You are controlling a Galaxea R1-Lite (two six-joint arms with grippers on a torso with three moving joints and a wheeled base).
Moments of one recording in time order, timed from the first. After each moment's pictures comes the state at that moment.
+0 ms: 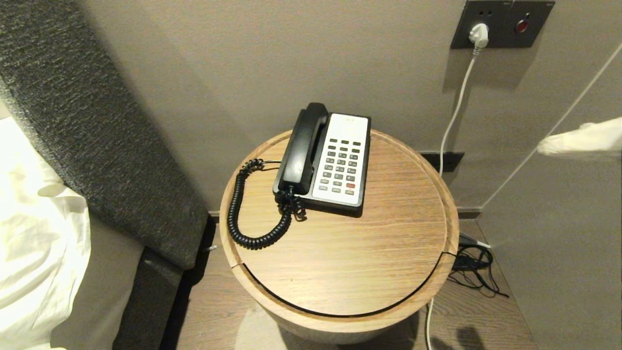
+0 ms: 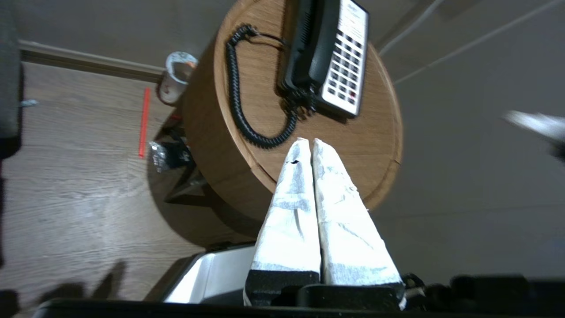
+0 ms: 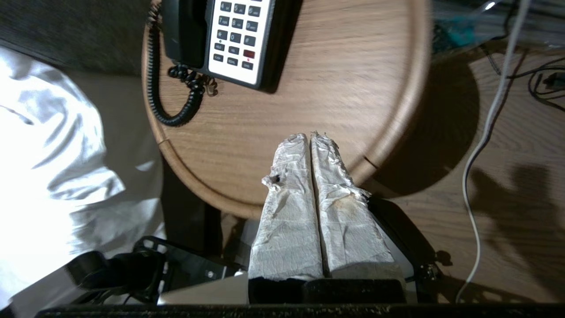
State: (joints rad) left arm -0.34 0.78 -1.11 0.50 -0.14 -0.50; right arm 0.68 1.29 -1.54 0.76 -0.14 0.56
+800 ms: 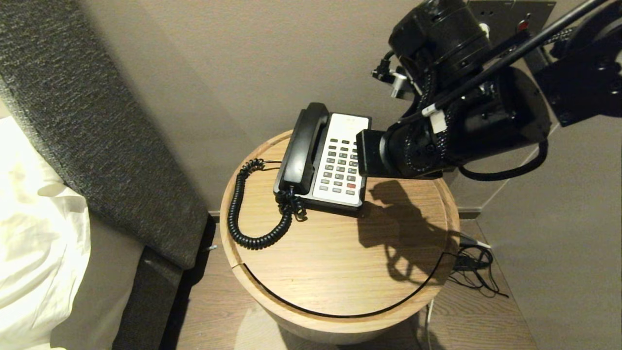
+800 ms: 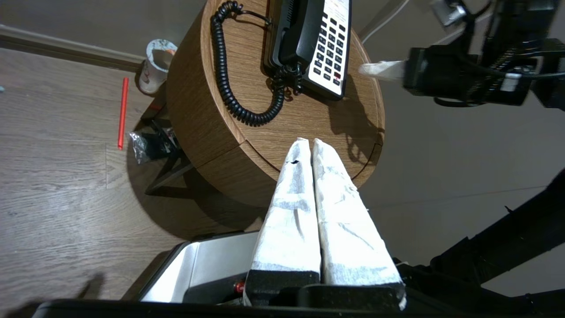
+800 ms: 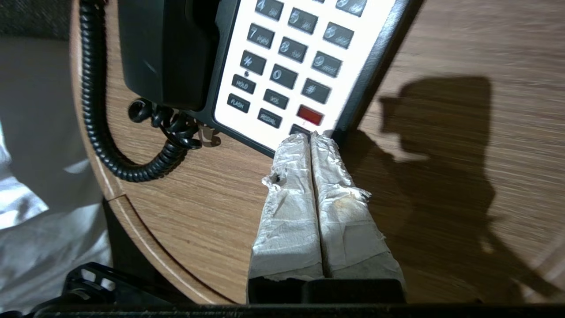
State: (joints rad) left arm -0.31 0.65 -1.01 0.49 -0.21 -0.53; right arm 0.81 1.87 -1.87 0.72 -0.24 0.51
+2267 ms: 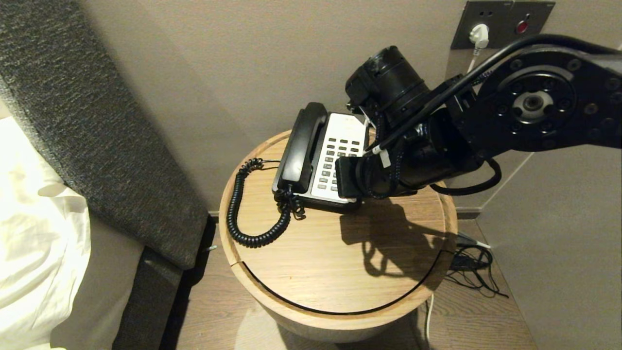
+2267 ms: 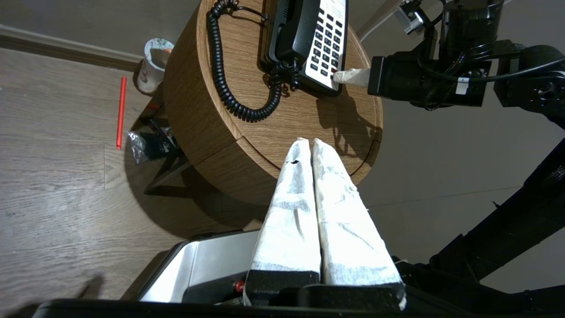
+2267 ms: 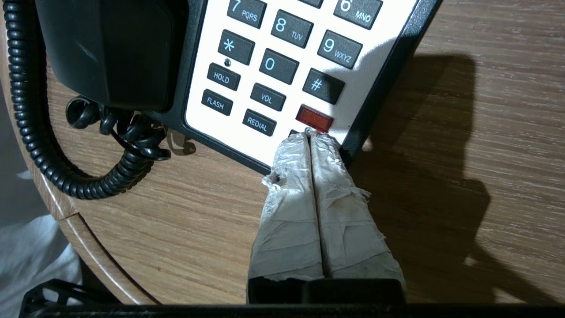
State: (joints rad) left arm -0.31 0.65 -1.00 0.49 -0.22 -0.53; right arm 0.82 1.97 -1.88 0.72 -0.28 0.51
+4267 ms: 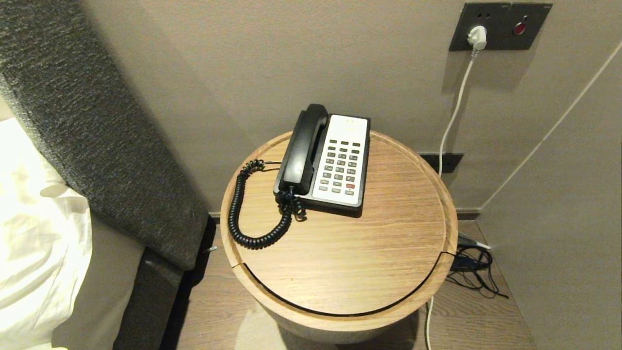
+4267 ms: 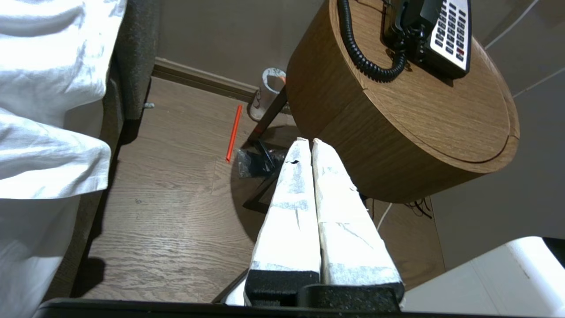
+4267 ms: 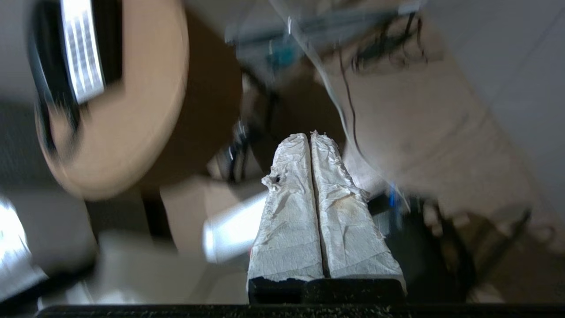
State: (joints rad) left arm 0.00 0.01 -0.58 0.62 -0.18 -0.39; right arm 0.04 0.30 -1.29 1.31 -0.06 0.54
